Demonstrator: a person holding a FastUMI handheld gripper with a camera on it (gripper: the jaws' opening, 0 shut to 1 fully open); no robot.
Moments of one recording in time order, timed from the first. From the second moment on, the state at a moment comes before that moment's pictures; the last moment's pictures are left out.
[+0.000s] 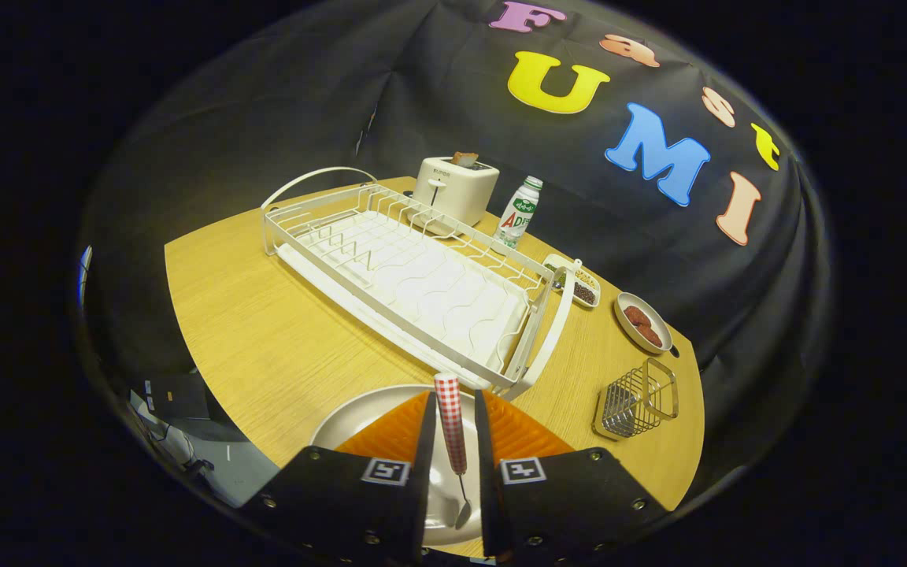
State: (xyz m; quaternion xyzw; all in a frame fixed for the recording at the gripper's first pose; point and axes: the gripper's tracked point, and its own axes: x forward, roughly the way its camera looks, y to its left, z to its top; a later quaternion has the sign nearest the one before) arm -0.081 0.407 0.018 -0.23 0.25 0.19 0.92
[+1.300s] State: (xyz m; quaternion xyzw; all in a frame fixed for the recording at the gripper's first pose) arm -0.026 0.345 0.292 -0.05 -0.03 0.11 0.99
